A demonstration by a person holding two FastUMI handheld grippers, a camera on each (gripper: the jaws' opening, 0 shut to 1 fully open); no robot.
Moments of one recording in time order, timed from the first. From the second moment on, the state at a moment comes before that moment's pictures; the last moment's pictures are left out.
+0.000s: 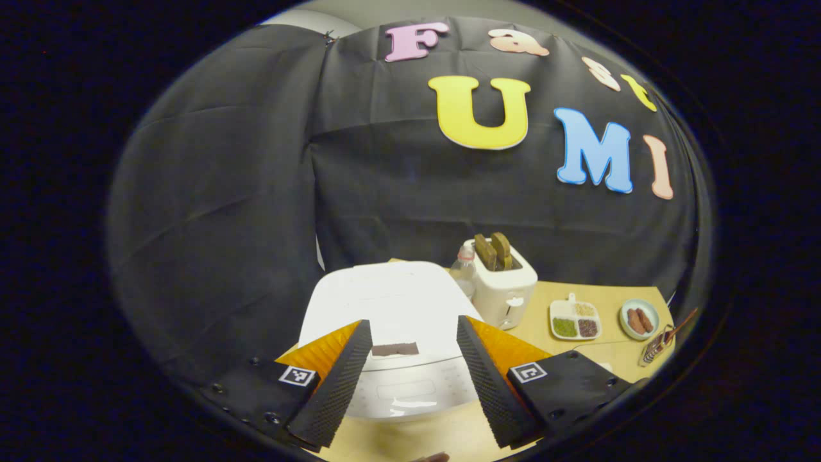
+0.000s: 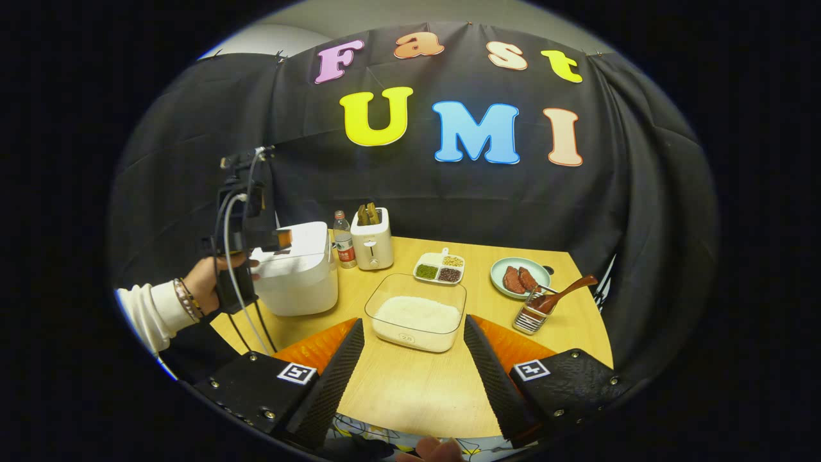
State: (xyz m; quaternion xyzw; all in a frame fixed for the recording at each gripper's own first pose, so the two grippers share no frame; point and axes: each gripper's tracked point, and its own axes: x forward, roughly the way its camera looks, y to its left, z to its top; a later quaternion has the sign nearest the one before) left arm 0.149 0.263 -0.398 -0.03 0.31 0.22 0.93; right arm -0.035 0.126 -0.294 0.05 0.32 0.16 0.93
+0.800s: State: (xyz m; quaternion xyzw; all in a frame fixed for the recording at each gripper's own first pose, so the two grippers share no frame) left arm 0.035 0.019 -0.028 0.00 0.07 0.12 0.99; right arm 0.029 -0.048 -0.128 0.02 0.14 0.07 0.99
